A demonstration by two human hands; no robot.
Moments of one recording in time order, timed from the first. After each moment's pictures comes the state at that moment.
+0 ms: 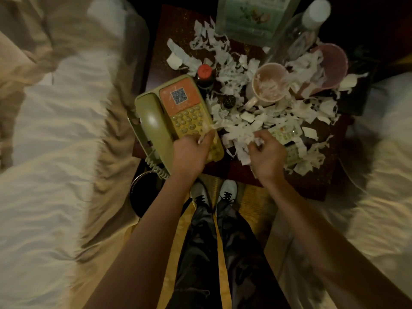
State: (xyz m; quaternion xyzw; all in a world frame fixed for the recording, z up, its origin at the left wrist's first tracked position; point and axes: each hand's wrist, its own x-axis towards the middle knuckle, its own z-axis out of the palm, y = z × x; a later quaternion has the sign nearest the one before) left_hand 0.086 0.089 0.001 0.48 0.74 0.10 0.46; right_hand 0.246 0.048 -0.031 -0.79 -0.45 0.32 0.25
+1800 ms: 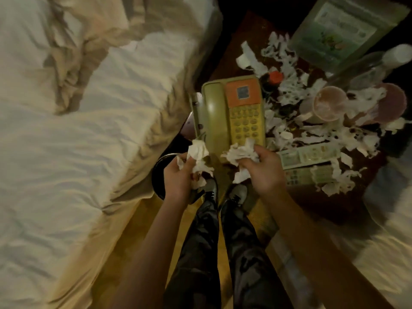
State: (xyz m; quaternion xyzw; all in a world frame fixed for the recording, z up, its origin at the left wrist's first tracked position) left_hand -0.013 -0.003 0.031 0.14 0.78 0.34 0.50; right_hand 0.150 0.044 0.057 -0.70 -0.37 0.58 0.18
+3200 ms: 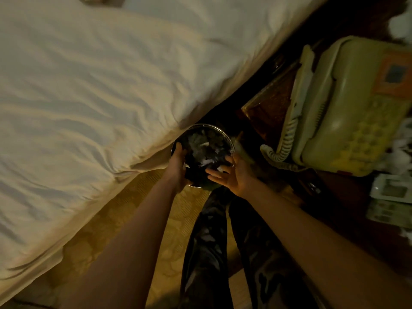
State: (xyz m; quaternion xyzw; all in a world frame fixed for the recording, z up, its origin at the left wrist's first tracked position) left_hand -0.154 -0.090 -0.145 -0.21 0.67 0.31 0.64; right_hand -0.014 -0.029 -0.151 -0.62 0.09 0.78 0.03
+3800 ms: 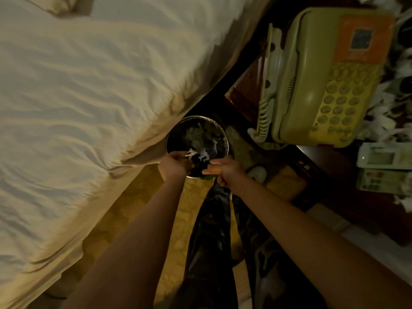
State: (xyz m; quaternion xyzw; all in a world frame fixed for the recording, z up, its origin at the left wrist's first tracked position) left_hand -0.123 -0.098 -0.134 -0.05 0.86 0.19 0.47; right_hand 0.010 -0.048 -0.130 -0.64 -0.16 0.75 -0.09
